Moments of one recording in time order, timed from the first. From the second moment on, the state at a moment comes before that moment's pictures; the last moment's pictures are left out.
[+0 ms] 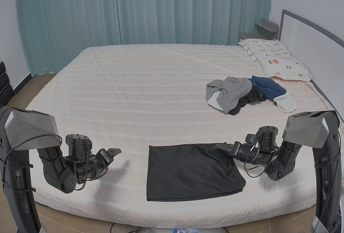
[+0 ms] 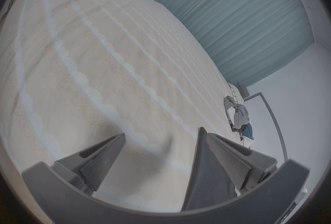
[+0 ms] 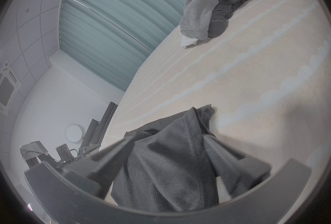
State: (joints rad) left arm -0.17 2.26 -0.48 -1.16 -0.12 -0.89; right arm 0.24 2.49 -0.80 -1.28 0.43 0.69
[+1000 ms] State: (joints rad) left arm -0.17 2.27 -0.48 -1.16 -0.11 -0.89; right arm 0.16 2.51 -0.83 -1.27 0.43 0.69
